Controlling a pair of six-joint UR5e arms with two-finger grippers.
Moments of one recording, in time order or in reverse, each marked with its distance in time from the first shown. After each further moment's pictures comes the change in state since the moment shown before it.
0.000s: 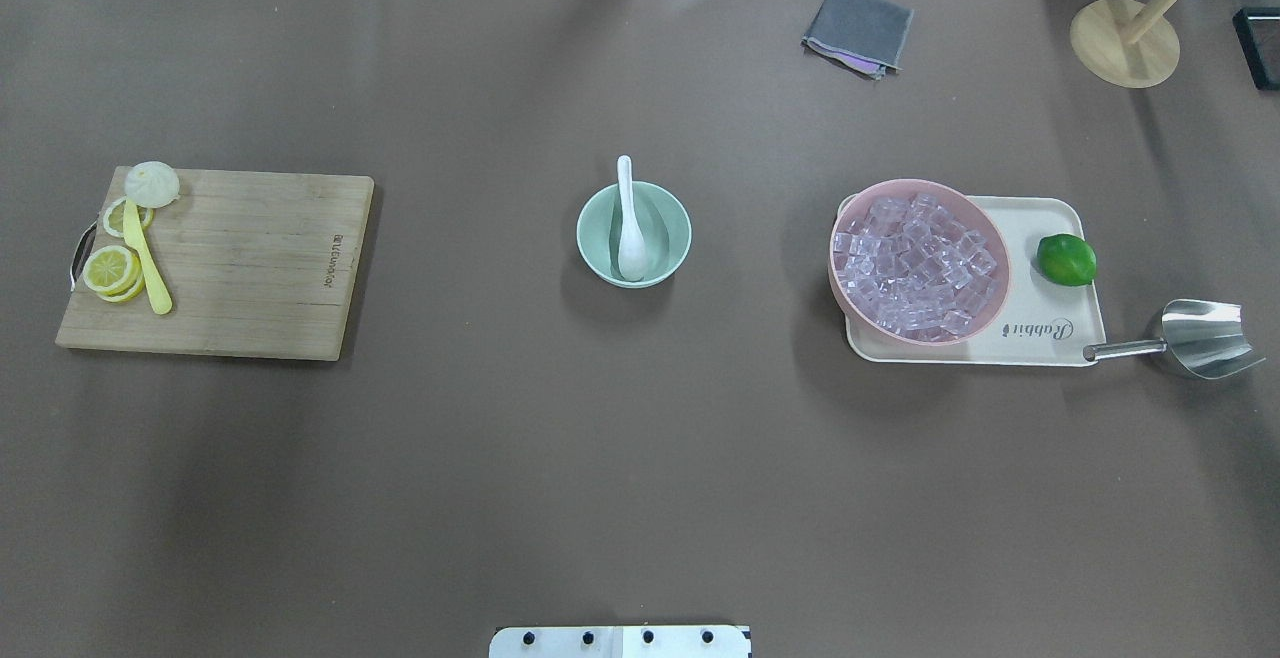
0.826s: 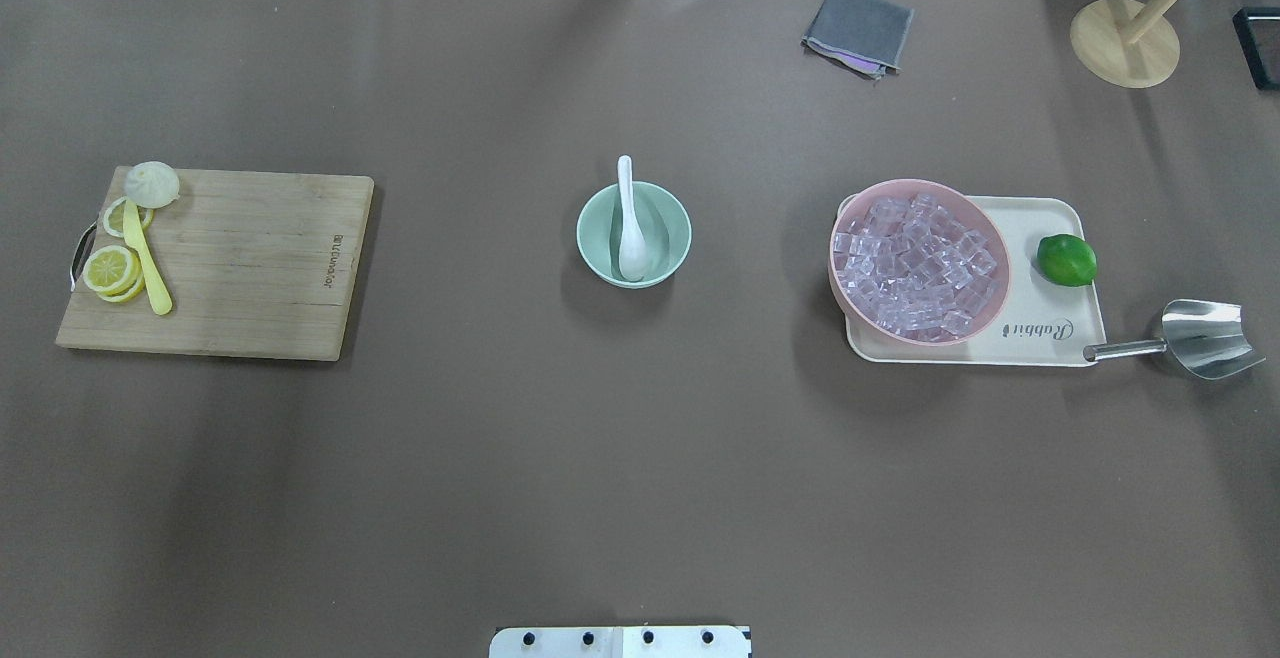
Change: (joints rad) left arm 0.004 0.026 -0.018 0.167 0.137 0.172; right arm 0.075 -0.045 0.005 -0.014 0.032 0.002
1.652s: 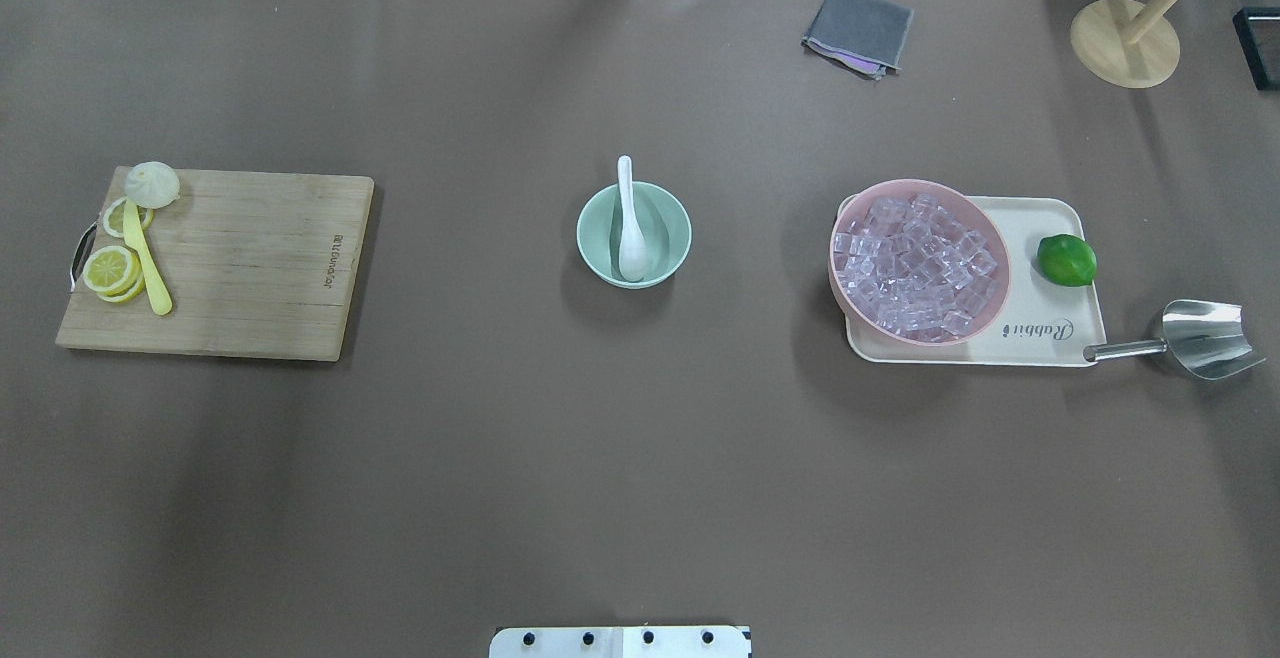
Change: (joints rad) left arm 0.001 -0.004 0.002 0.006 0.009 0.003; right arm 0.002 -0.001 -0.003 -0.002 0.001 0.009
